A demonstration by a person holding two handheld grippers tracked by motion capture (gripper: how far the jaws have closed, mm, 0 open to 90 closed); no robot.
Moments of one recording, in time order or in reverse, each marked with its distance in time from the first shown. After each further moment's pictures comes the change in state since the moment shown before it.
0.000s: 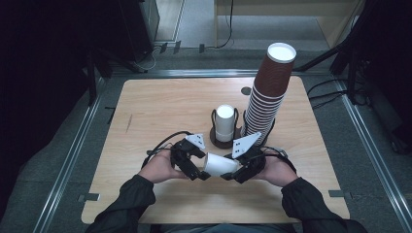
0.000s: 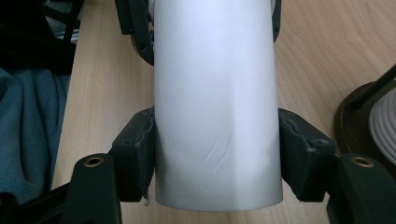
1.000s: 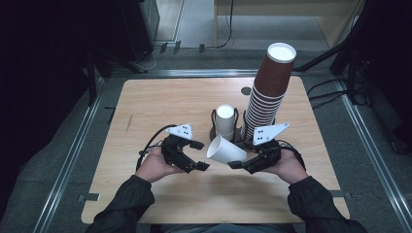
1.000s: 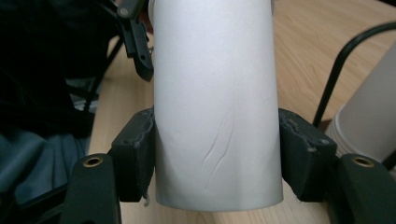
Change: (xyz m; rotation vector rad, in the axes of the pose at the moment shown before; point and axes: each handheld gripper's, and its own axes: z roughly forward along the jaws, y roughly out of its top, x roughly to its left) left arm -0.004 -0.003 -0.030 -0.293 -0.031 -0.034; right arm -0.009 -0.007 -0.044 -0.285 0.008 0.085
